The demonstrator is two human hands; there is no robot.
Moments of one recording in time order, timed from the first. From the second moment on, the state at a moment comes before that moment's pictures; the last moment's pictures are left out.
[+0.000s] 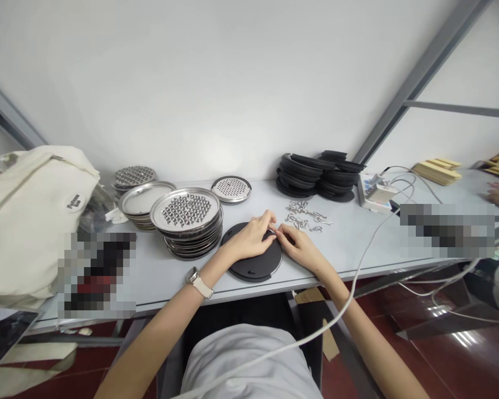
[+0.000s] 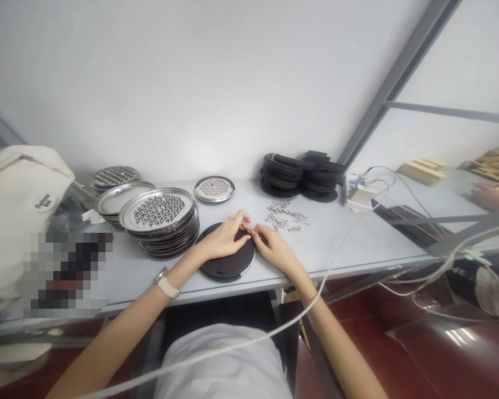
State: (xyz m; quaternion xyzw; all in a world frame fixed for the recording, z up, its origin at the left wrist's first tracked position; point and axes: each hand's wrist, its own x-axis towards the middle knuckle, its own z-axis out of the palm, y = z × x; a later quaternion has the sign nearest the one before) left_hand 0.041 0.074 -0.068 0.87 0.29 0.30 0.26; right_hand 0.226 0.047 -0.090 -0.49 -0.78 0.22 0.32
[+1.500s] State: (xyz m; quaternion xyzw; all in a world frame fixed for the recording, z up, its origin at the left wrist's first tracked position) left_hand 0.040 0.070 -0.064 0.89 0.32 0.28 0.18; right_hand 0.226 0.048 -0.090 -0.48 -0.78 0.25 0.32
